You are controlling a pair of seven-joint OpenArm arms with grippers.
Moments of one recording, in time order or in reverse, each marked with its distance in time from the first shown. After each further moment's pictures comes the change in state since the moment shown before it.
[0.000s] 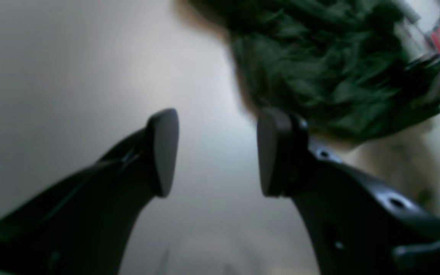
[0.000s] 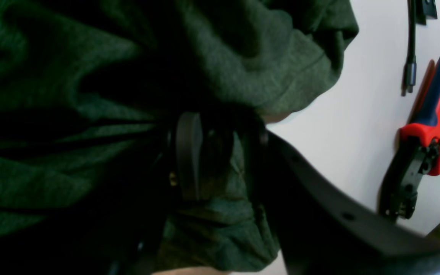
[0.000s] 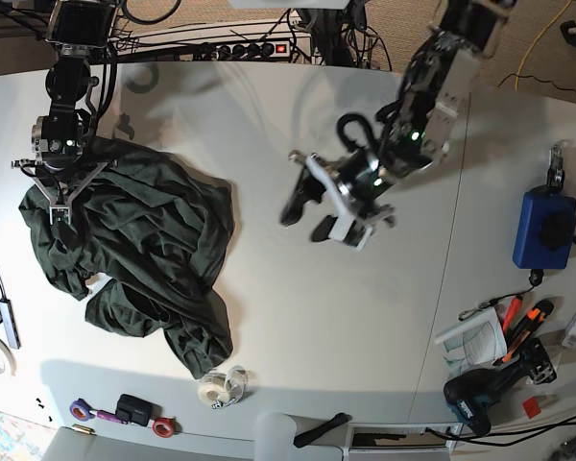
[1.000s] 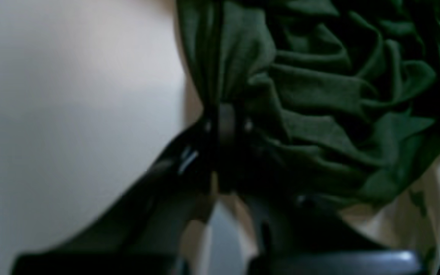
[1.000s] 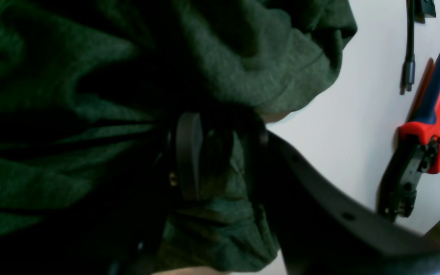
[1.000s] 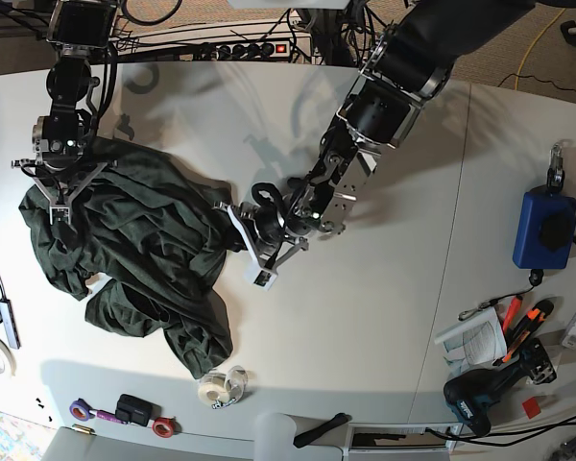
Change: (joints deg) left arm -21.5 18.0 3.5 -46.3 1.6 -4.4 -3.1; right arm 0.1 -0.3 0.0 0.0 -0.5 0.0 0.0
